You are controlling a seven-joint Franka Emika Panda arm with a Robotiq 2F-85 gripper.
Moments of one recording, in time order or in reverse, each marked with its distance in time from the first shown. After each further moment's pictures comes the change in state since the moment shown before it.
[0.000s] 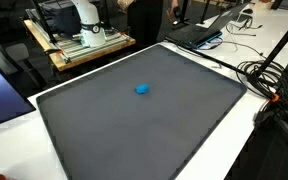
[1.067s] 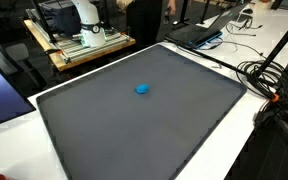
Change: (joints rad) arm 0.063 0.009 0.001 0.046 0.015 -0.051 -0.045
